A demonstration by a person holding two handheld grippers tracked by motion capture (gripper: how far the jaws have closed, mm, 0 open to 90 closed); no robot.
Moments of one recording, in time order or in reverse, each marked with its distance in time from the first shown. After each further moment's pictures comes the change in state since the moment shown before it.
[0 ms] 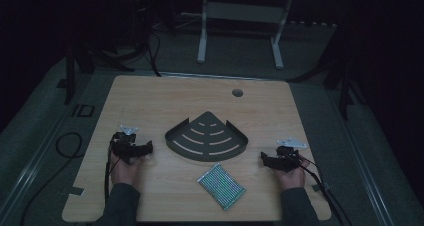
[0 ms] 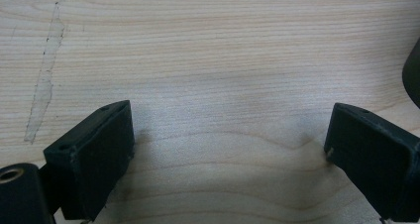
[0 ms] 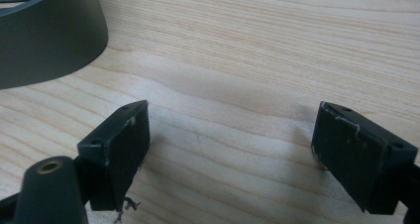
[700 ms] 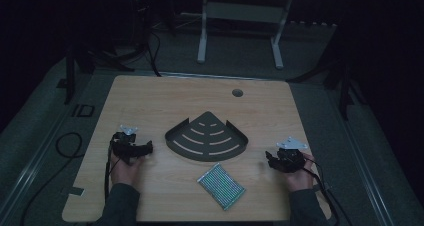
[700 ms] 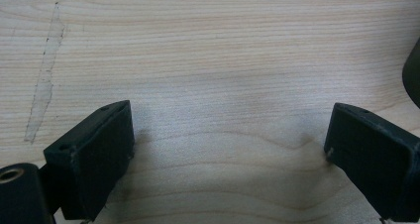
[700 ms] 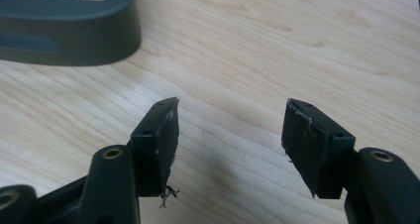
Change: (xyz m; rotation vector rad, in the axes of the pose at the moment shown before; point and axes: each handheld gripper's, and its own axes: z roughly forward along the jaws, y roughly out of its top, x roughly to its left) left arm 0.000 0.000 0.000 0.000 0.000 0.000; right arm 0.012 0.014 -0.037 -0.016 -0.032 -0.210
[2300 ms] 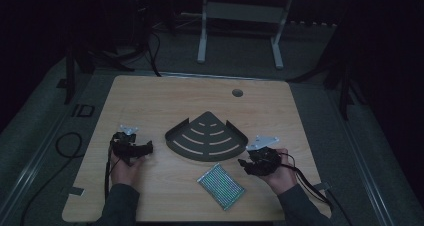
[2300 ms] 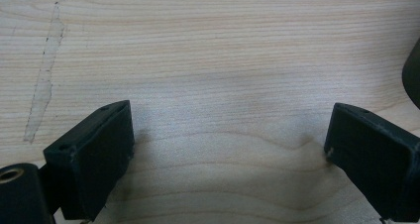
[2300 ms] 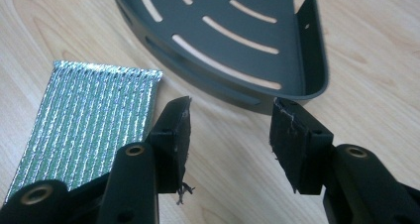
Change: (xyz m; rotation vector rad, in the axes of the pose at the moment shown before) left arm 0.000 0.000 0.000 0.000 0.002 -0.001; right arm 0.076 0.062 -0.033 0.083 0.297 -0.223
